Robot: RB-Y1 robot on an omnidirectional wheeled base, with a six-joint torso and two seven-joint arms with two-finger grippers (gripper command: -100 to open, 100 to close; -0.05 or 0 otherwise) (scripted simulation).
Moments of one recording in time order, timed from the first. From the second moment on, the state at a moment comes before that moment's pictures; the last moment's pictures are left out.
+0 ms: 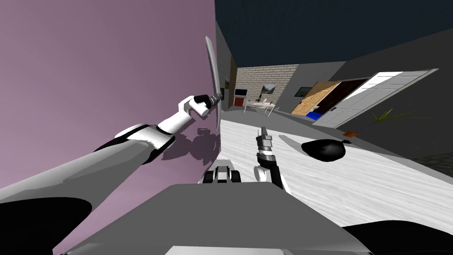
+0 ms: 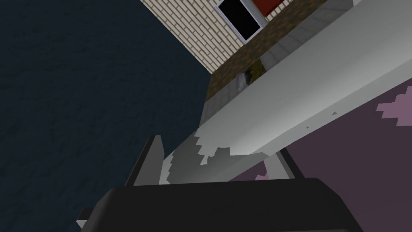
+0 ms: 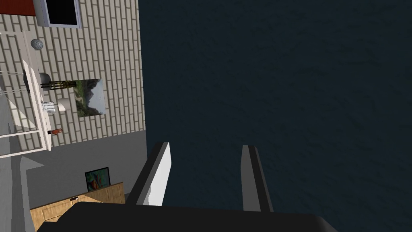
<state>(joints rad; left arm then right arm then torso) -1.11 0.65 -0.53 -1.41 0.44 0.47 -0.09 0.51 -0.02 0.03 -2.28 0.03 -0.39 0.11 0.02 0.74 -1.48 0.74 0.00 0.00</state>
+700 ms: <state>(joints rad) -1.12 0.62 -0.58 -1.50 0.48 0.50 -0.08 0.51 -0.02 0.03 -2.28 0.03 -0.39 0.11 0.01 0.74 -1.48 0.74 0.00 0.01</state>
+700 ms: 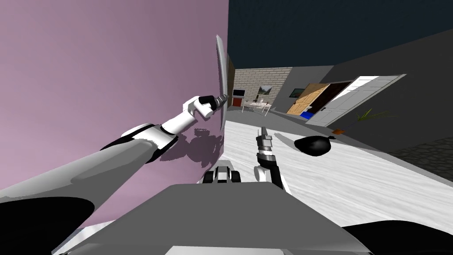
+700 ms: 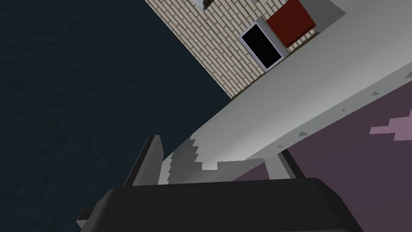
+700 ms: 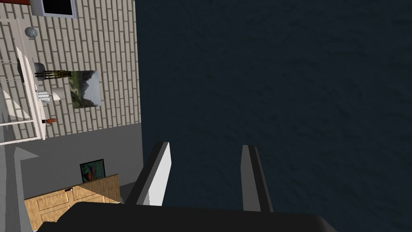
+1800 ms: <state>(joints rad) -1.15 0.60 -0.66 -1.65 0.56 0.49 -0.07 0.51 -0.02 0.03 -2.28 0.03 -0.39 0.11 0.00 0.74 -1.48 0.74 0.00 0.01</state>
